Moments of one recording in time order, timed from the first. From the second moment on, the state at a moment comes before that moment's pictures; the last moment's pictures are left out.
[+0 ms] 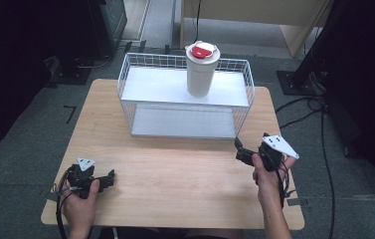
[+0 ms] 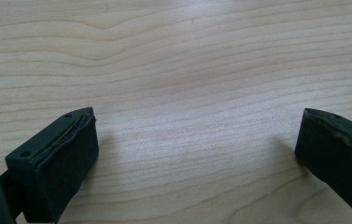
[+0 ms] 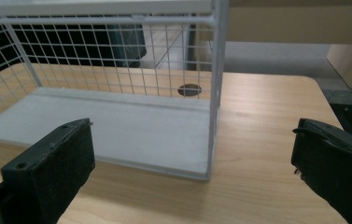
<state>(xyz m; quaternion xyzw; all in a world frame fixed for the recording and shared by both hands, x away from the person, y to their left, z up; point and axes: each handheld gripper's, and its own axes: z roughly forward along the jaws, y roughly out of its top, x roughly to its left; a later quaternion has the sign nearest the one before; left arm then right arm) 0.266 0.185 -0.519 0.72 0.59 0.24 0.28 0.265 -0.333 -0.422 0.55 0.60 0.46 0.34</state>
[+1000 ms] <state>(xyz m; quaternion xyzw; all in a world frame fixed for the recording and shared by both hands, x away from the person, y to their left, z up) 0.266 0.185 -0.519 0.72 0.59 0.24 0.28 0.234 -0.372 -0.498 0.60 0.63 0.37 0.33</state>
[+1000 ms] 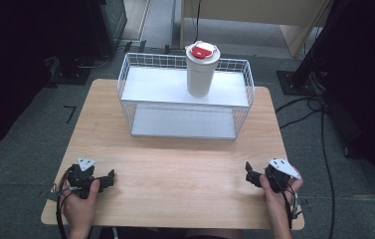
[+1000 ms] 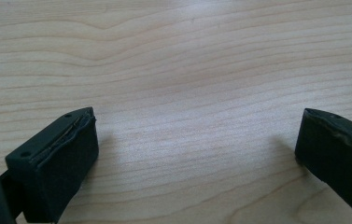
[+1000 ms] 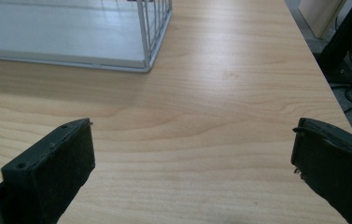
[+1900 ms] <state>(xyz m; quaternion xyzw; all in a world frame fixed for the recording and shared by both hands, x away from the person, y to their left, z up) 0.266 0.185 -0.519 0.72 0.59 0.24 0.28 0.206 -0.406 -0.525 0.62 0.66 0.27 0.32</state>
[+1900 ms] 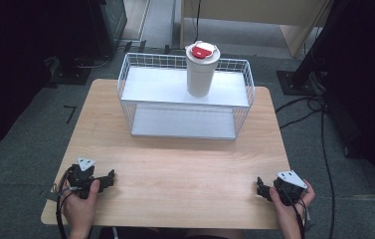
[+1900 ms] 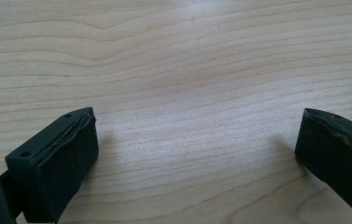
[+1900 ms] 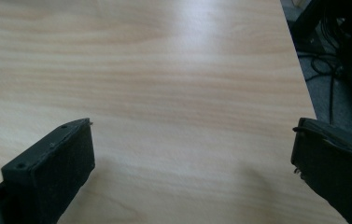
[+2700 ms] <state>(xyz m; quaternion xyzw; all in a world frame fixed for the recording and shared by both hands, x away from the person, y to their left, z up) 0.266 0.185 -0.519 0.72 0.59 0.24 0.28 0.201 -0.418 -0.527 0.63 0.67 0.29 0.26</state>
